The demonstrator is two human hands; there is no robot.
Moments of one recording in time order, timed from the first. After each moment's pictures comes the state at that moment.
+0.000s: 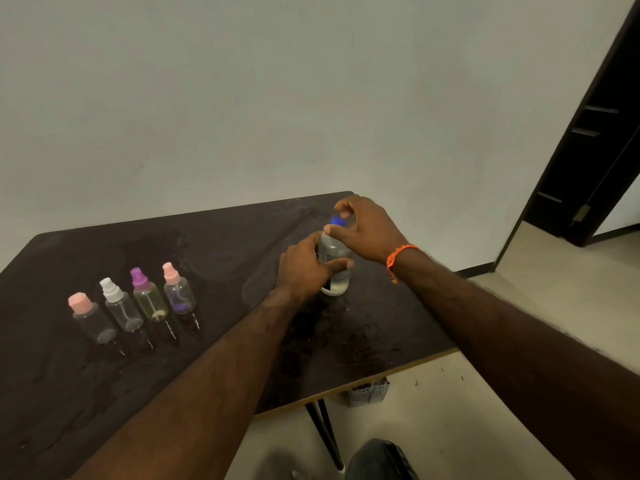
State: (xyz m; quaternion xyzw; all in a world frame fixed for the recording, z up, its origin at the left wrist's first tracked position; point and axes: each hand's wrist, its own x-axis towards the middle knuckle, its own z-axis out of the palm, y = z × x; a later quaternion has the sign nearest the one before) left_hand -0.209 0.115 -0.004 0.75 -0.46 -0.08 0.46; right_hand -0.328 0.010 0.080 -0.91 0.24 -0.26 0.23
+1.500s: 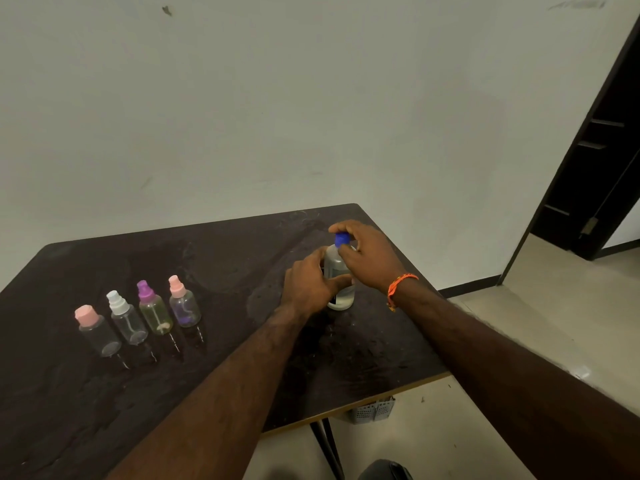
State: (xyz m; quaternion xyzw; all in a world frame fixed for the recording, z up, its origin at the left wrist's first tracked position) left_hand -0.208 0.115 -0.007 0.76 -0.46 -0.08 0.45; right_hand -0.322 0.019 0.060 -0.89 0.20 -0.31 0.27
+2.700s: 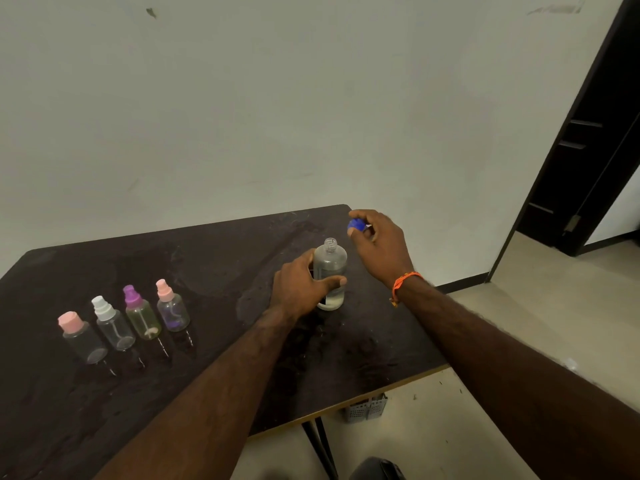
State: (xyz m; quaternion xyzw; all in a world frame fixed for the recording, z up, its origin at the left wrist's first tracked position) left_hand -0.204 0.114 -0.012 0.76 -0.46 -0.07 0.46; right_hand -0.343 -0.005 0.058 -0.82 0.27 -0.41 0.29
